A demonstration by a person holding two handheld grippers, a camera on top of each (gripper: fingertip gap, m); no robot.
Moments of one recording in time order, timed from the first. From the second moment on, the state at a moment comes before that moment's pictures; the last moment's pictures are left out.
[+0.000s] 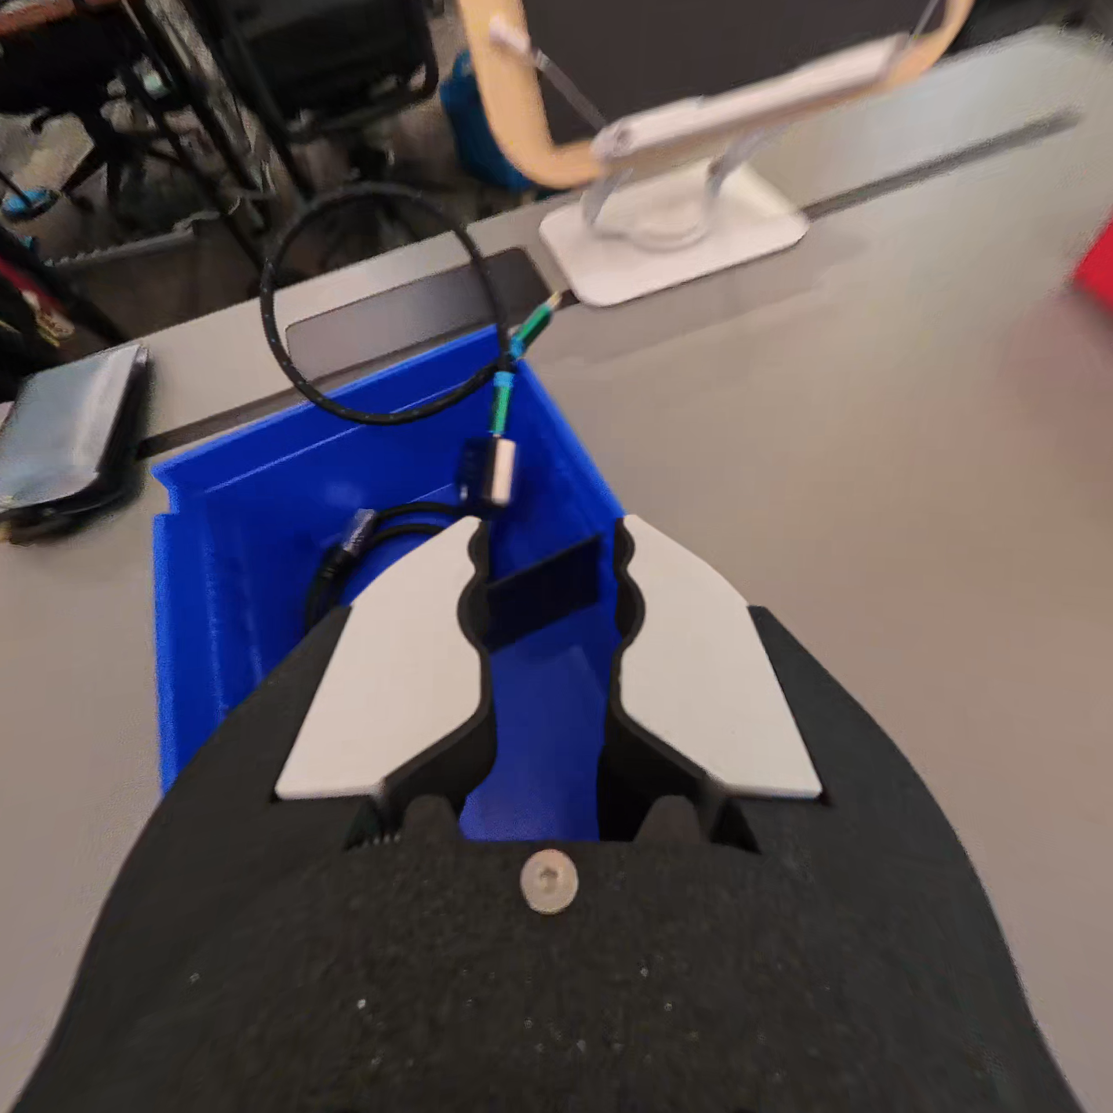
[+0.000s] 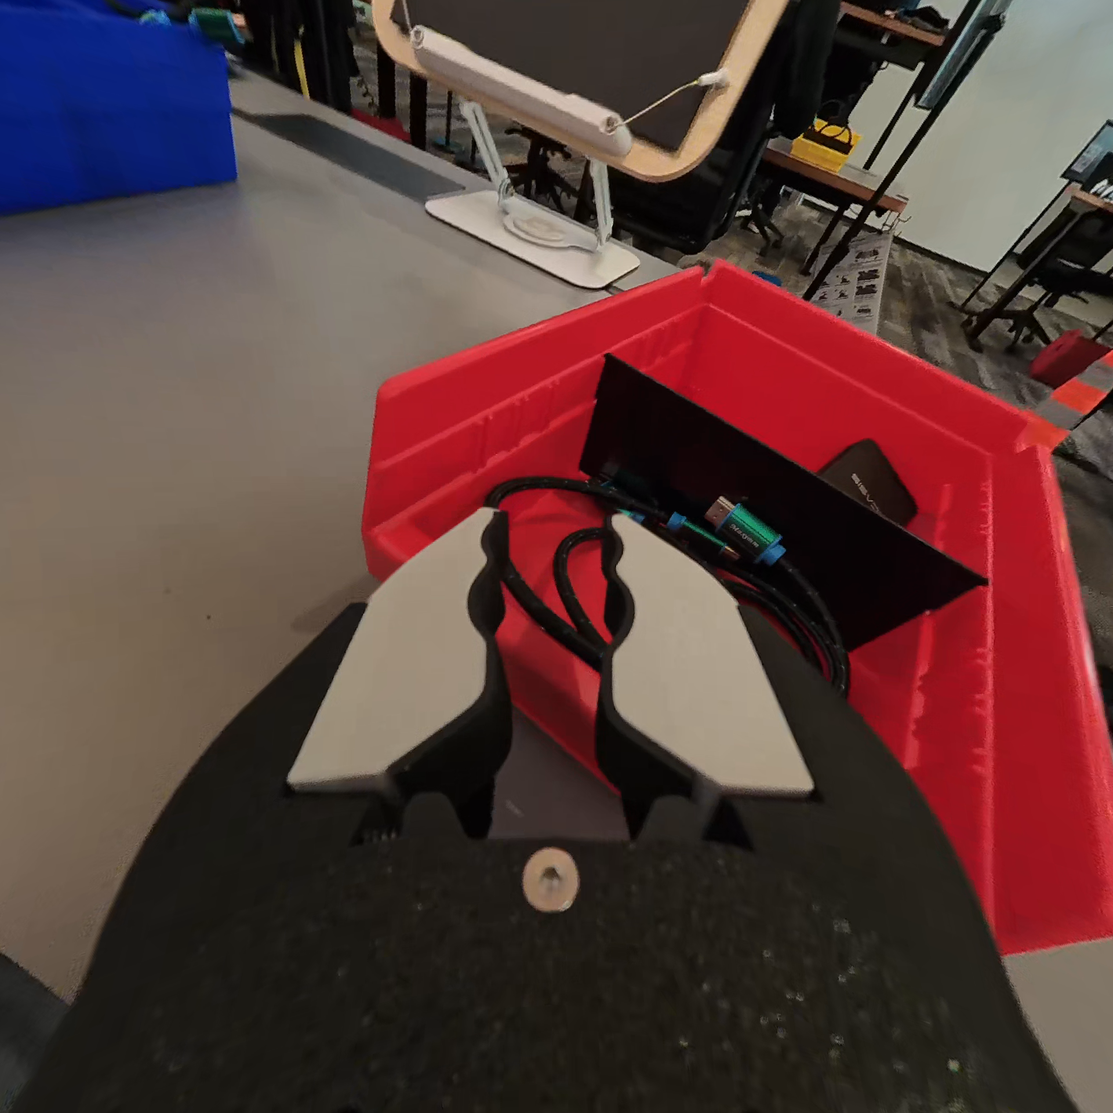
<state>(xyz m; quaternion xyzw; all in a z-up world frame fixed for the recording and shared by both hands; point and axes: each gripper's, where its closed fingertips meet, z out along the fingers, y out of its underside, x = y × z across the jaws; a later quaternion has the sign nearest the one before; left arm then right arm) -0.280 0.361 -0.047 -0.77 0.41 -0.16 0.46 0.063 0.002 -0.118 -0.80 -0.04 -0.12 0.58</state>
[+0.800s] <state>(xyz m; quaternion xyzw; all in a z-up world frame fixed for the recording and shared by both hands) -0.237 0.469 -0.156 -0.81 0.53 0.03 0.25 0.051 0.001 -0.120 -0.80 -0.06 -0.10 0.58</state>
